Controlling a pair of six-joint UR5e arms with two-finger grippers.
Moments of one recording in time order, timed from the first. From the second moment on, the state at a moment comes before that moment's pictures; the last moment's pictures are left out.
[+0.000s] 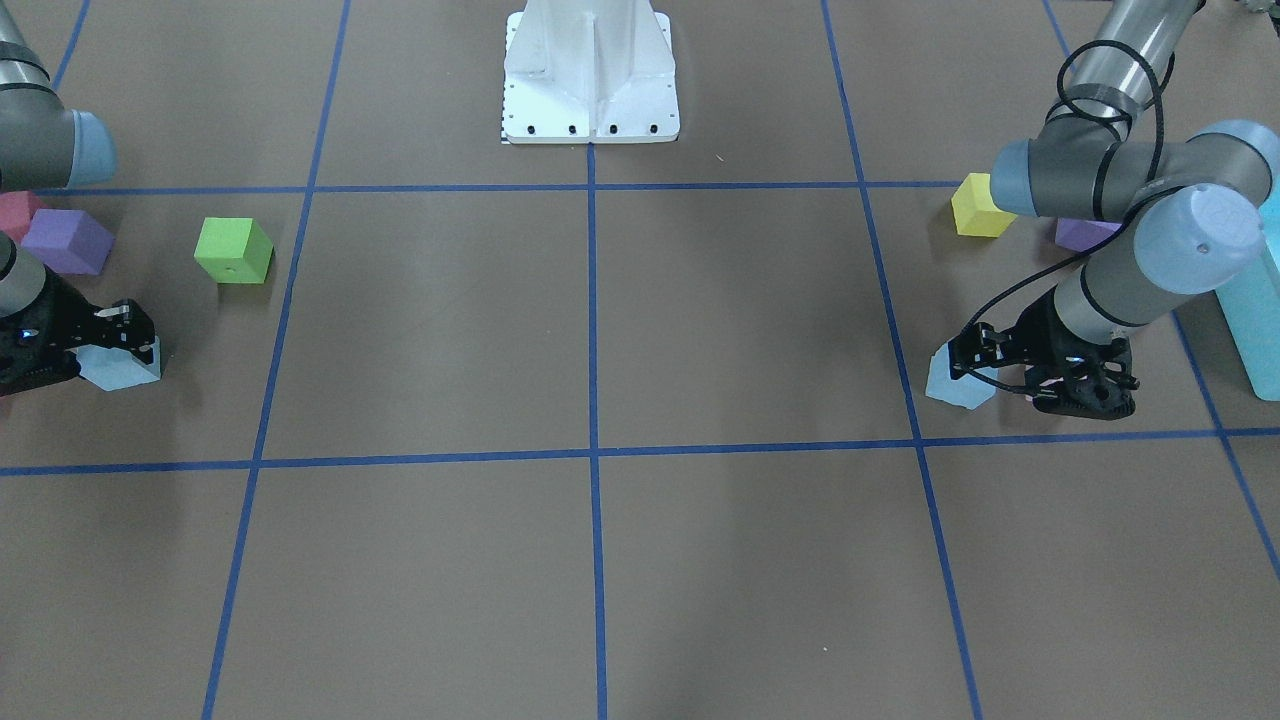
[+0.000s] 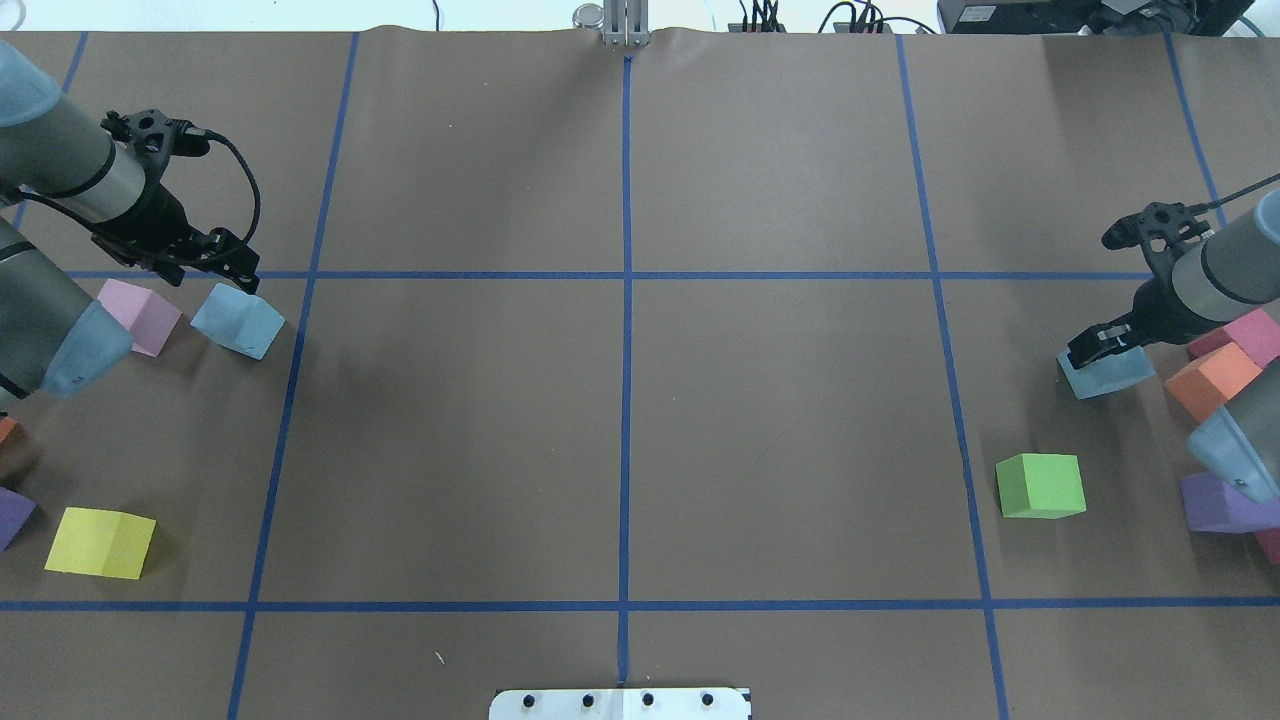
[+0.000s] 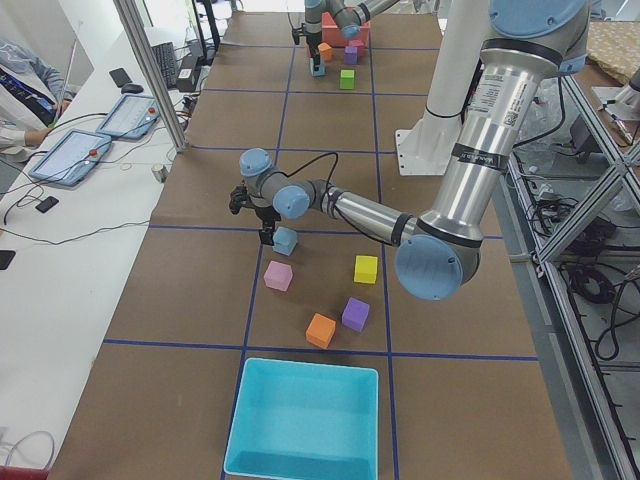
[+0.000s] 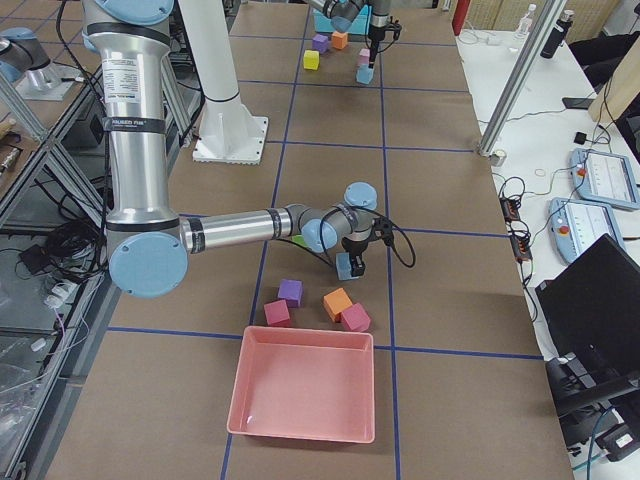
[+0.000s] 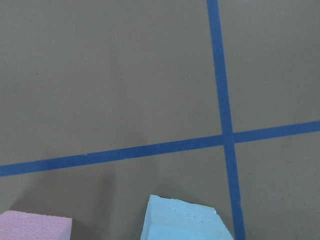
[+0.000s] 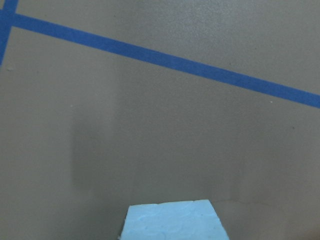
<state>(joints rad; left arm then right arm) -0.99 -1.88 -1.55 -1.82 -2.26 -0.63 0.97 -1.54 1.62 -1.15 2.16 0.49</state>
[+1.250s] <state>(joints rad) -0.91 -1.84 -1.54 -1.95 -2.19 -0.70 0.89 -1.33 1.75 -1.39 2.16 0.71</state>
